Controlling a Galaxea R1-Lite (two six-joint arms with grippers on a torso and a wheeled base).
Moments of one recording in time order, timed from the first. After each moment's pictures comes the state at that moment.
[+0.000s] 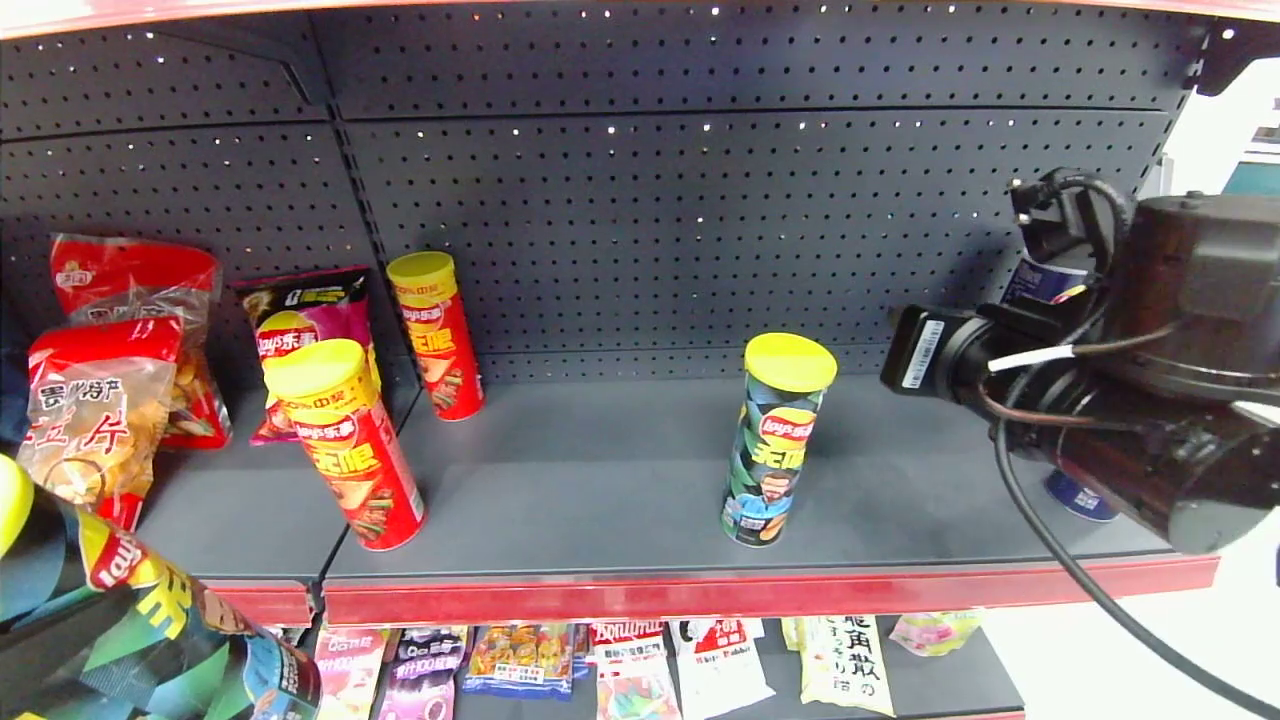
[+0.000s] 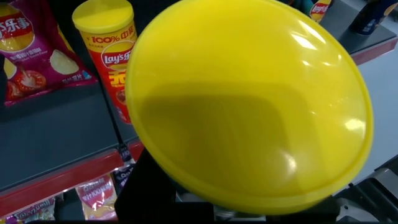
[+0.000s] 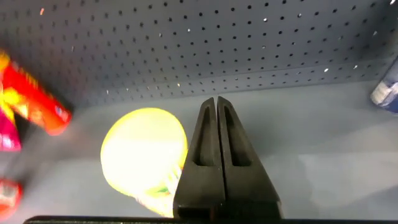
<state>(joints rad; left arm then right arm) -0.03 0.68 -0.57 0.13 -0.44 0.05 0.68 1.52 -0.82 -0.53 -0.57 0.21</state>
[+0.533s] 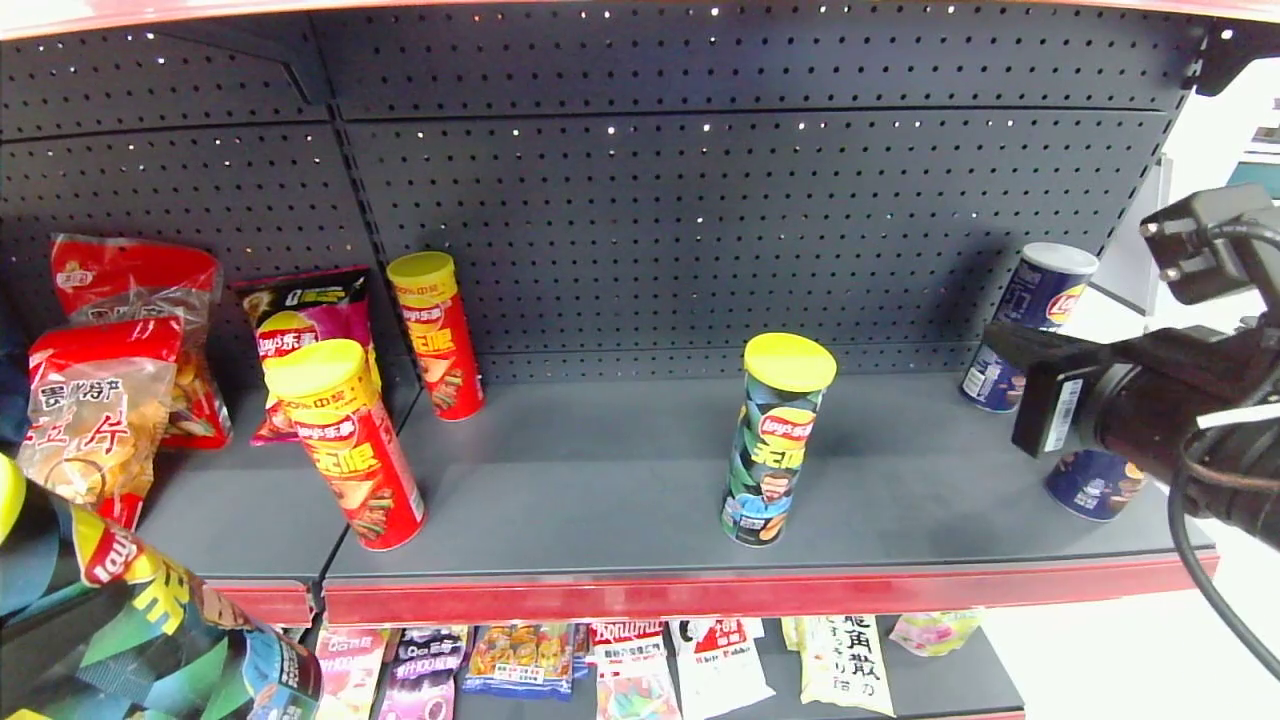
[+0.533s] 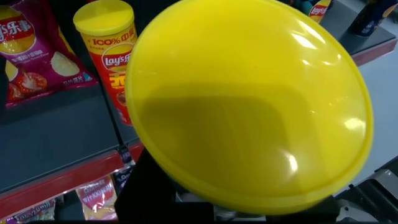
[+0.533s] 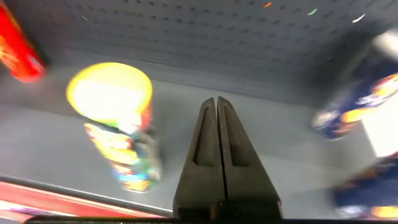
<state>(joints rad) -0.03 0.67 -0.56 0.12 -0.45 0.05 0.58 1.30 -0.65 -0.53 -0.44 -0.10</state>
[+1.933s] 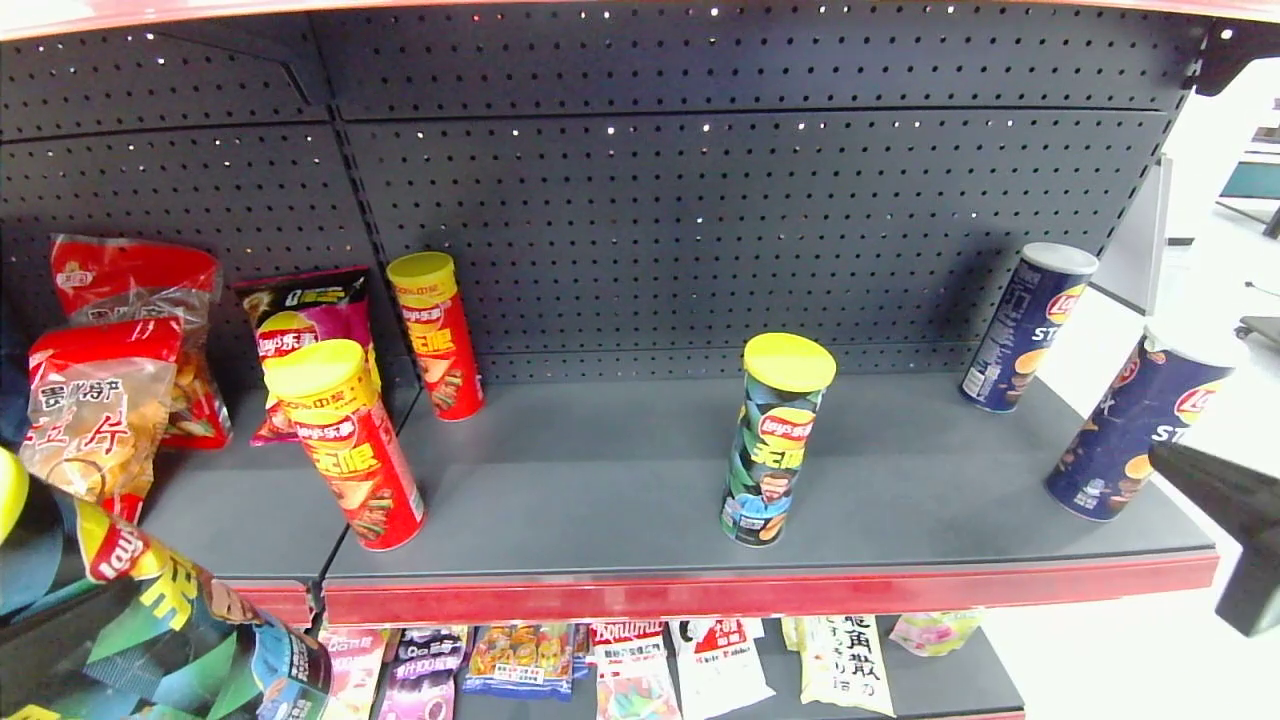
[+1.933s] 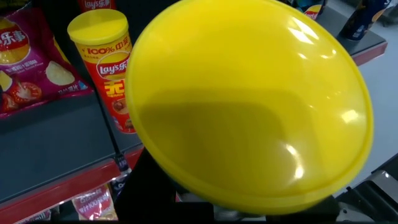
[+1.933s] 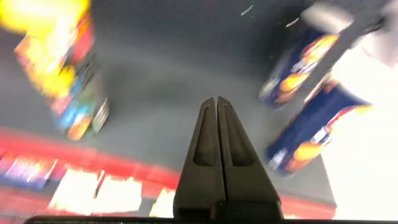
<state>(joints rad) -0.03 0.68 -0.55 0.08 -0.47 0.04 0.41 0.92 -0.34 -0.44 -0.26 -0.20</state>
